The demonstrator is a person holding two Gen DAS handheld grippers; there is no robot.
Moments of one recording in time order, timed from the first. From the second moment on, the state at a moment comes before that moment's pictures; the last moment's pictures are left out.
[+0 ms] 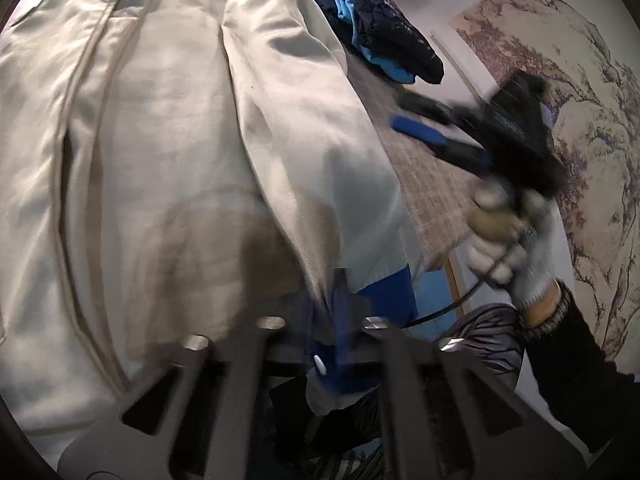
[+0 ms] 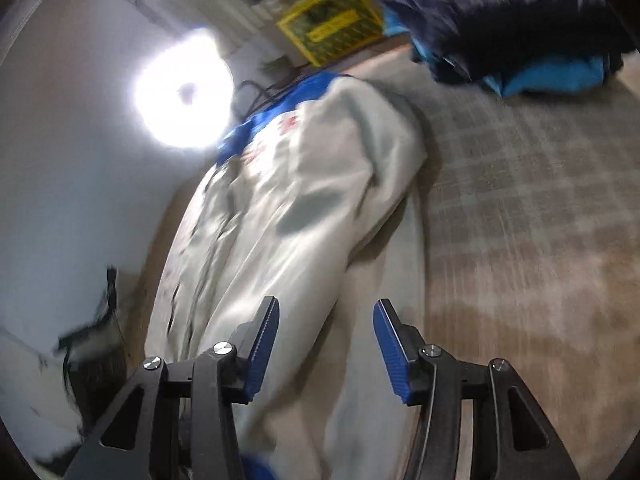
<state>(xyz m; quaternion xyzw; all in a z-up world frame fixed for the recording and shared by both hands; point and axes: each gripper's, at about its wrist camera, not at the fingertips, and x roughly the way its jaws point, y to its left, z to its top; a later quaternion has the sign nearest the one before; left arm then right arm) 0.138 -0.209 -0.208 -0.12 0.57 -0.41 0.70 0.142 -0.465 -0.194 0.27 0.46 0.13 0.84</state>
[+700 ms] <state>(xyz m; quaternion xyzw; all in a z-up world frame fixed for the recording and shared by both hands) 0.127 -0.127 -0.196 -0.23 0.56 -0.37 0.71 0.214 -0.494 -0.167 0.30 0.41 0.10 0.85</state>
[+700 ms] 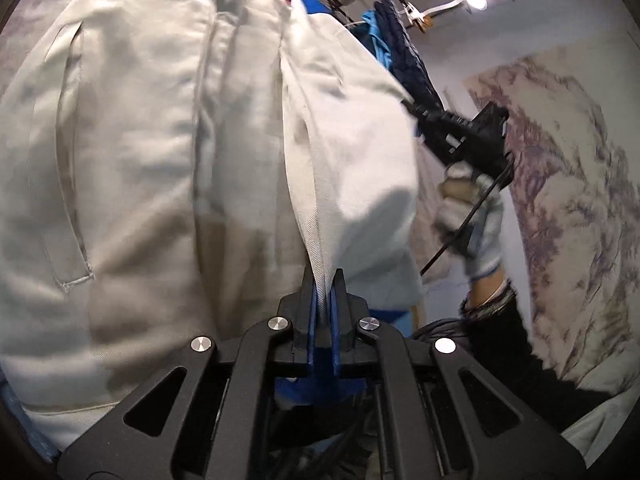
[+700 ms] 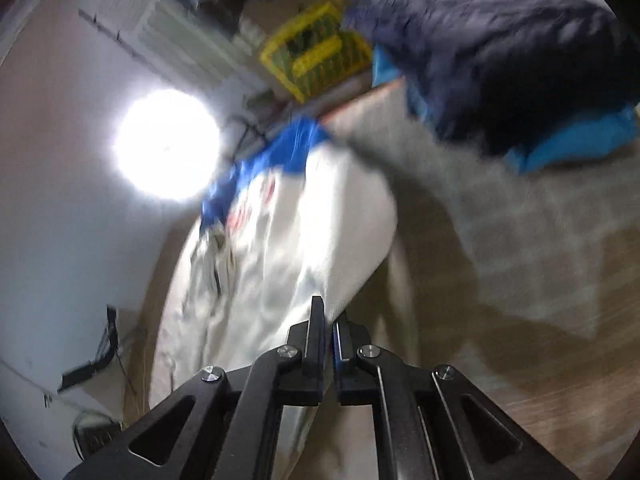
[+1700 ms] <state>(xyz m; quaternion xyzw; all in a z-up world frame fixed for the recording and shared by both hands) 0.121 -0.157 -0.215 -0.17 0.61 -0.38 0.68 0.025 -0.383 -0.231 0.21 0.57 0.24 0.76</state>
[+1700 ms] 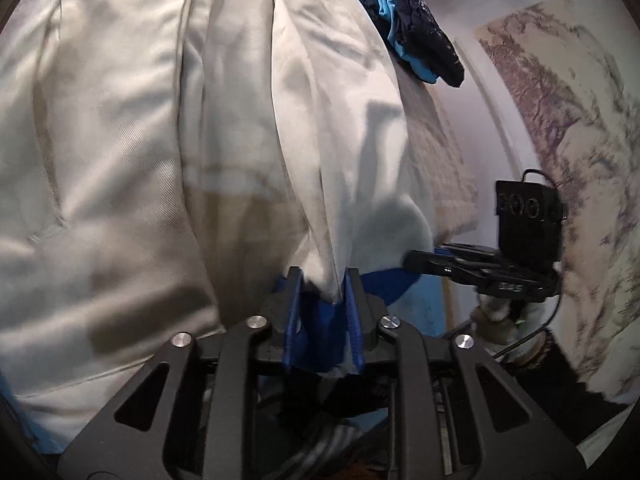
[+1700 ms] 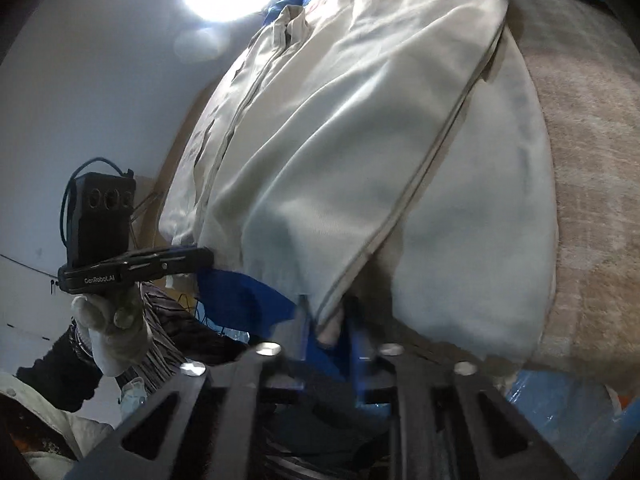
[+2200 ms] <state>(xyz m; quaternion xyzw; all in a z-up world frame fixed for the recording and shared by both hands) 0.110 -0.231 -0.220 -0.21 0.59 -0.47 0.62 -0.018 -0.457 -0.176 0.24 0.52 0.21 0.79</state>
